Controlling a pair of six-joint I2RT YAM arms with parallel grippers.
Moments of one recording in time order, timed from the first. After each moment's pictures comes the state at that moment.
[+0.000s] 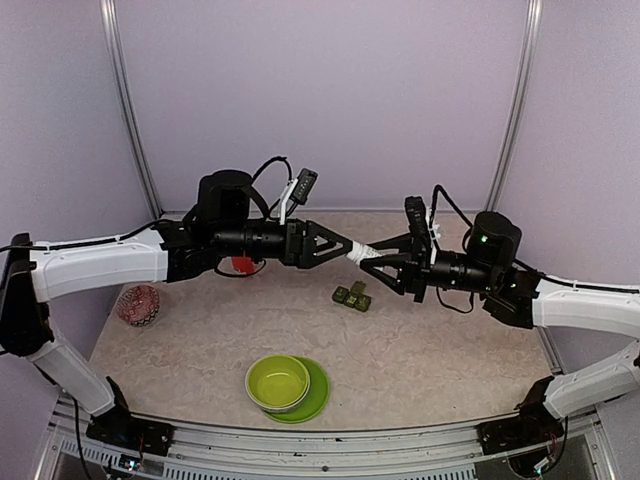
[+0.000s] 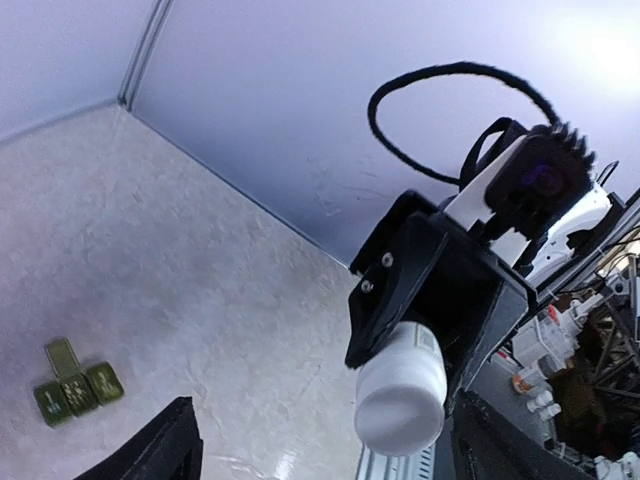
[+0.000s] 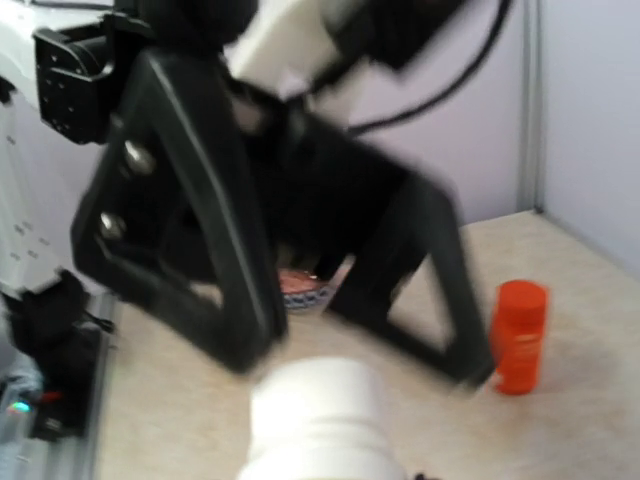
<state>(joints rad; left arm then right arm) -0.86 1.53 1.19 0.16 0.52 -0.44 0.78 1.20 0.70 0.52 -0.56 0.11</state>
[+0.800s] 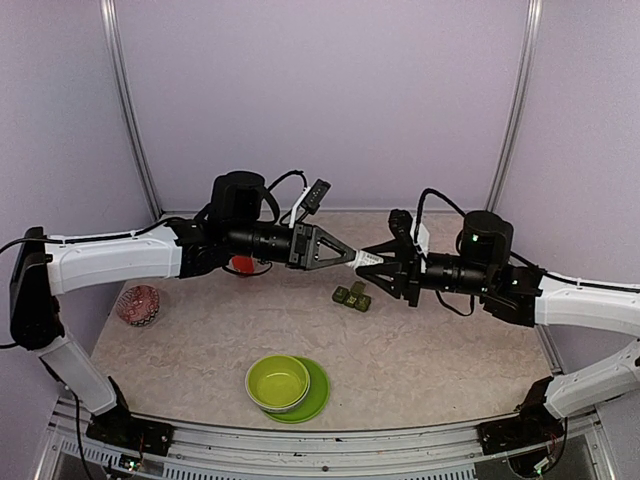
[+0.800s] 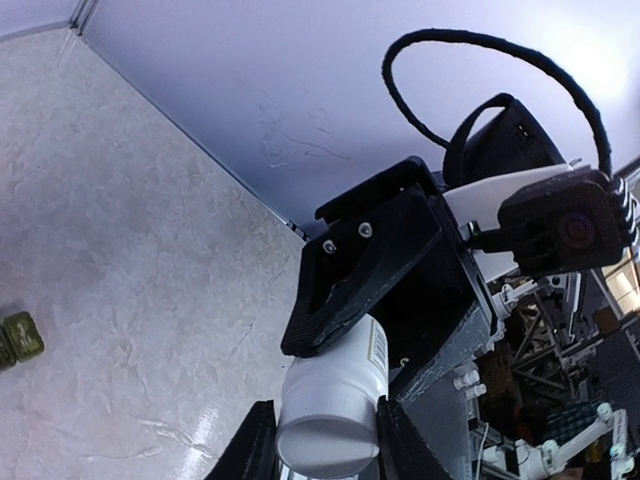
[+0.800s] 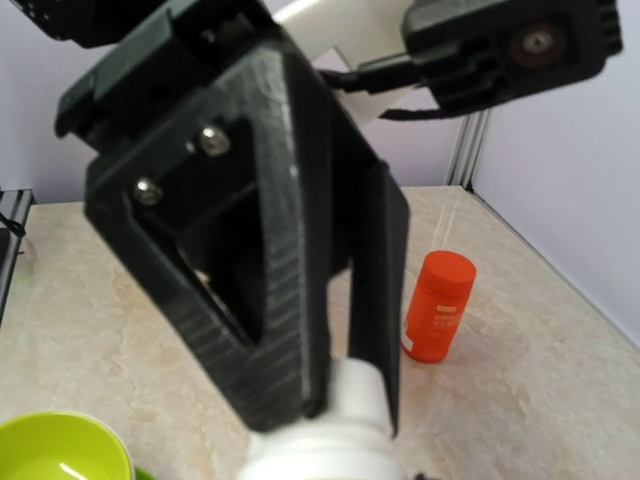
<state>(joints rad) -0.85 1.62 1.23 0.13 0.71 -0.60 0.83 1.18 0.75 0.33 -0.40 -0.21</state>
